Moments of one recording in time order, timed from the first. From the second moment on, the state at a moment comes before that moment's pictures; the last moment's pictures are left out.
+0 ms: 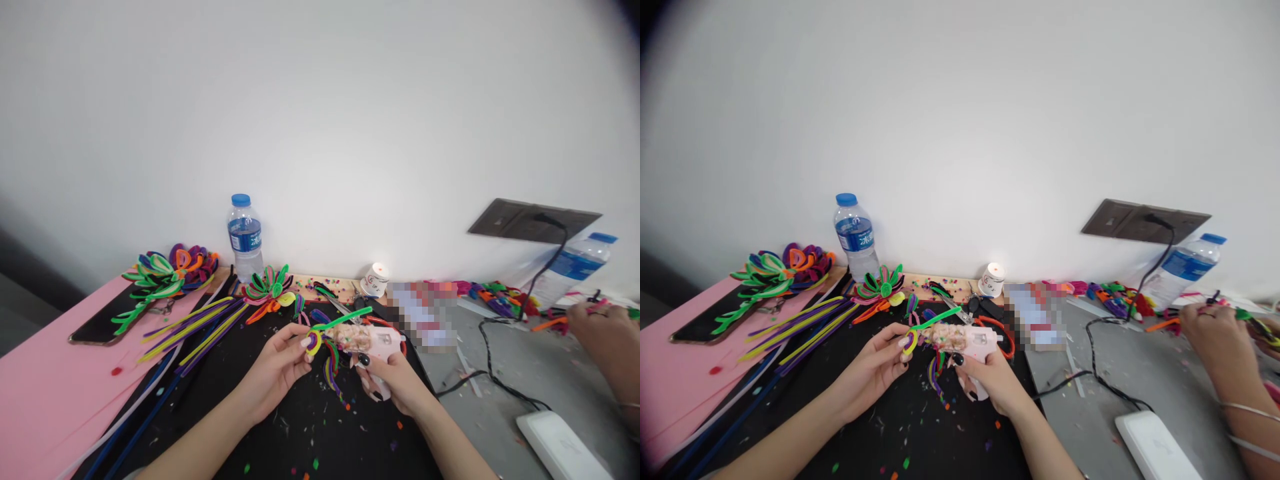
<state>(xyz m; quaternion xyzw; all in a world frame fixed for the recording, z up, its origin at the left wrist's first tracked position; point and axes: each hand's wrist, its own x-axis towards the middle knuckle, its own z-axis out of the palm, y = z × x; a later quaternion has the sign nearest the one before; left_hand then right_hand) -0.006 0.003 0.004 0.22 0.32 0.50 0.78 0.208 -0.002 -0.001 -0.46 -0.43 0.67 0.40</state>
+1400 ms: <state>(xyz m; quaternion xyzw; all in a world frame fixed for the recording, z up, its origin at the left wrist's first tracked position) -0.007 0.006 -0.001 0.21 0.33 0.51 0.77 0.207 -0.003 -0.001 -0.48 -0.46 0.65 0.37</state>
